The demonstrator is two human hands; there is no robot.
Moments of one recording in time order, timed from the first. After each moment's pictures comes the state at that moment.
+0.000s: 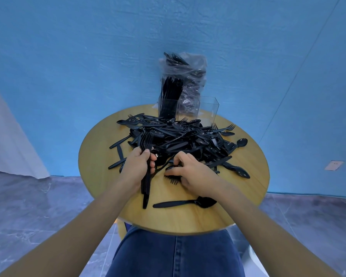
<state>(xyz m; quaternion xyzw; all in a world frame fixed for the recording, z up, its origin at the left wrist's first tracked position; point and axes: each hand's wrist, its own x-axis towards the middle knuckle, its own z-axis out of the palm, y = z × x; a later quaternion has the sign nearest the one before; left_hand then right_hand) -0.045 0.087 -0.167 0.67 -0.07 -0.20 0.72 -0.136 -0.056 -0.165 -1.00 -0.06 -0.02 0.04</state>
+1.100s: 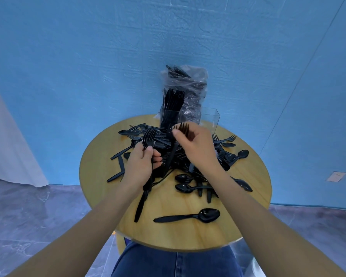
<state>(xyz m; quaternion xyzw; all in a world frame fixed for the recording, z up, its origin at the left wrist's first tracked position) -0.034 0.077 -0.150 0.68 -0.15 -0.09 0.72 -0.094 -0.048 -0.105 -0.84 0.05 -0.35 0.41</state>
